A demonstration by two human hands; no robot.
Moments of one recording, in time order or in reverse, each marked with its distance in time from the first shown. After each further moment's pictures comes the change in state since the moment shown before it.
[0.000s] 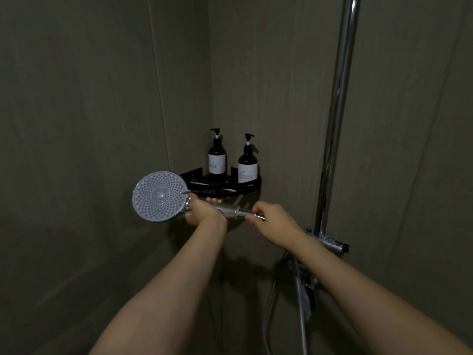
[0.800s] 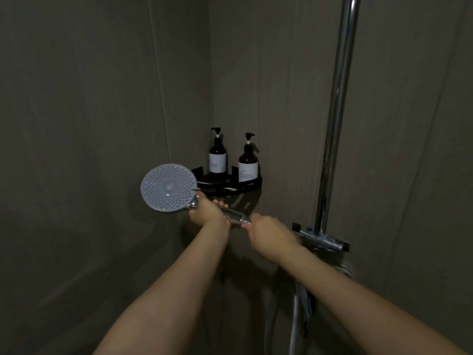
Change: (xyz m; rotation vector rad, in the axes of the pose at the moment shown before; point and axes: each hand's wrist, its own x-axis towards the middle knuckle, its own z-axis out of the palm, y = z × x) left_hand -0.002 -0.008 -0.002 0.124 -0.060 0.044; right_hand -0.014 -0.013 0.021 -0.385 0.010 -0.007
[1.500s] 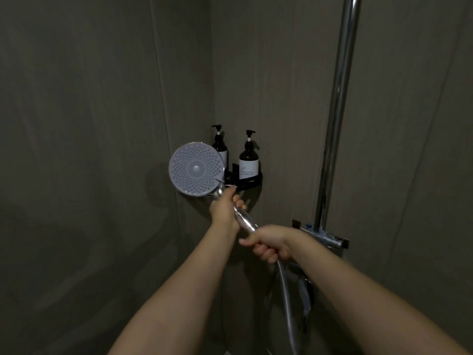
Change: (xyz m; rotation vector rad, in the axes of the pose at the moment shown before) left_hand -0.012 -0.013 -0.007 0.159 -0.371 -0.205; right_hand 0.011 0.016 0.003 0.908 -0.742 0.540
